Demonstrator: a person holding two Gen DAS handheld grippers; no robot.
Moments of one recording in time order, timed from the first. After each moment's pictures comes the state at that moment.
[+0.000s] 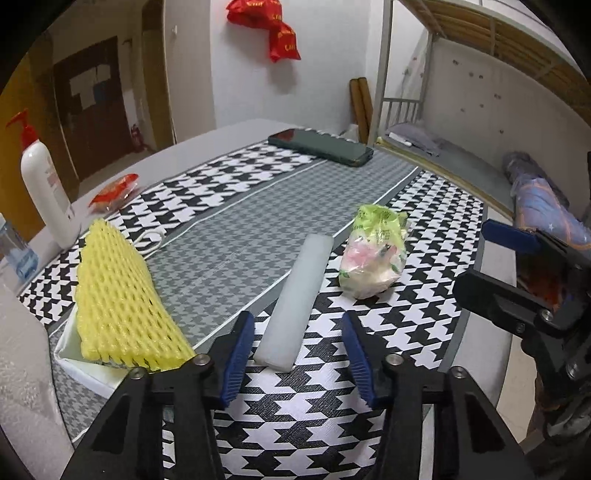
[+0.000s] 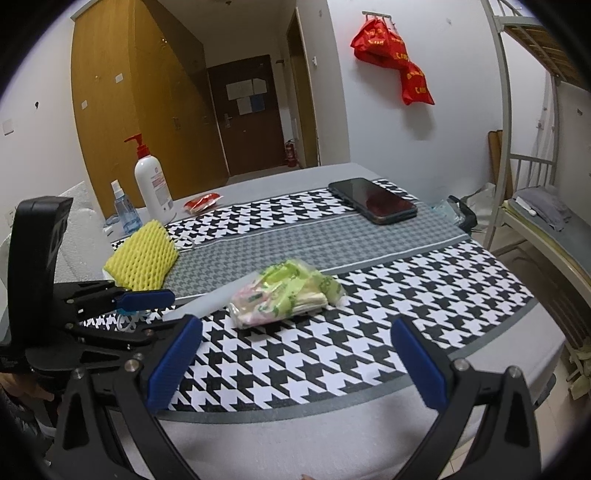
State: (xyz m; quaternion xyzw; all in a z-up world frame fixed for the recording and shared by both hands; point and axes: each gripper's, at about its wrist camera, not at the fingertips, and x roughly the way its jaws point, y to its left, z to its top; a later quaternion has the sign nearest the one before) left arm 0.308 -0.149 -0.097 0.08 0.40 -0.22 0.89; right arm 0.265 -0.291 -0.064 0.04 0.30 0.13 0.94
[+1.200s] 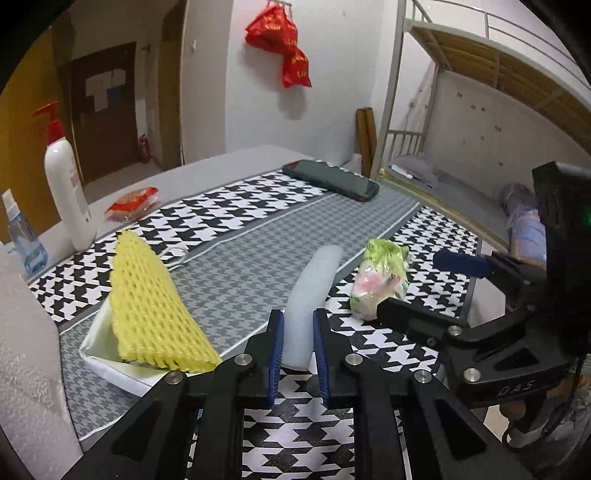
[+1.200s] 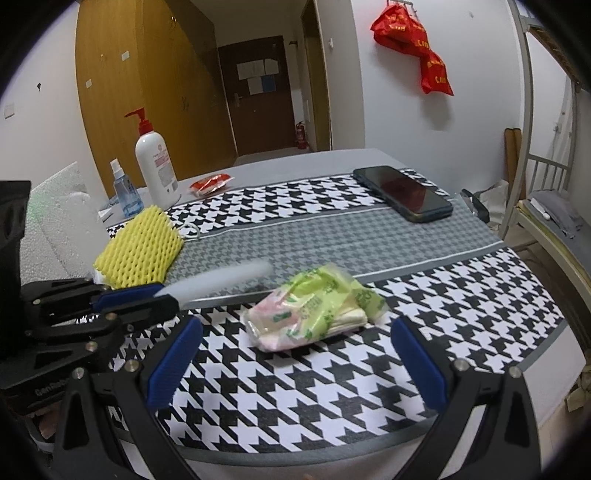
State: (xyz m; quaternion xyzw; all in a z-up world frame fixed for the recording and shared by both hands) left arm 0.298 -0.125 -0.082 0.03 0.35 -0.22 0.91; right arm 0.302 -0.256 -0.073 0.01 0.34 0.15 0.93
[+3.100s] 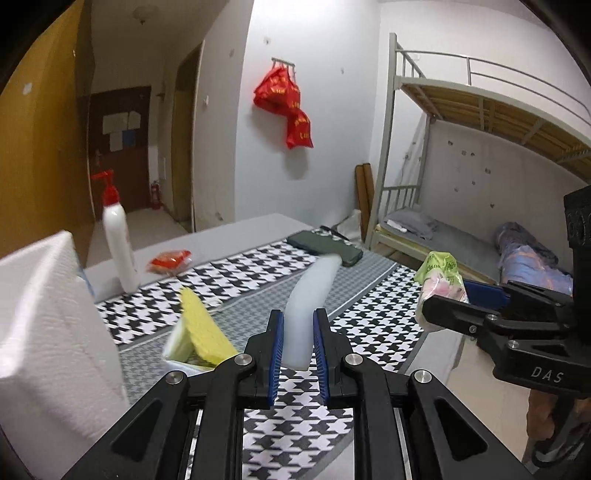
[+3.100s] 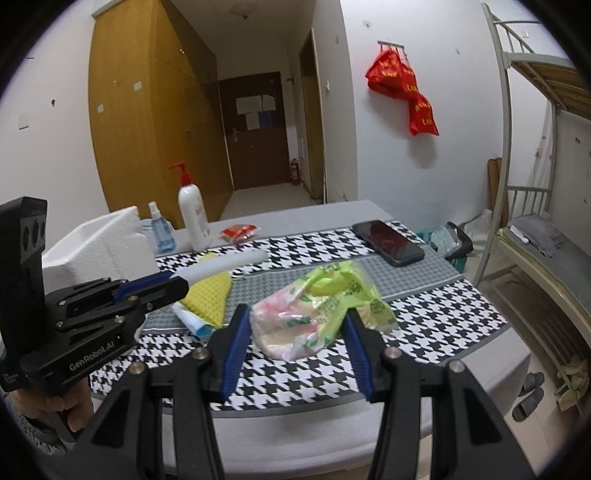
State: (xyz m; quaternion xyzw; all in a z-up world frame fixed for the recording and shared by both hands) left arm 0.221 -0.091 -0.009 0.01 0.24 -0.21 0.95; right arm 0.208 -0.241 0.009 0.02 0.26 0.13 0.96
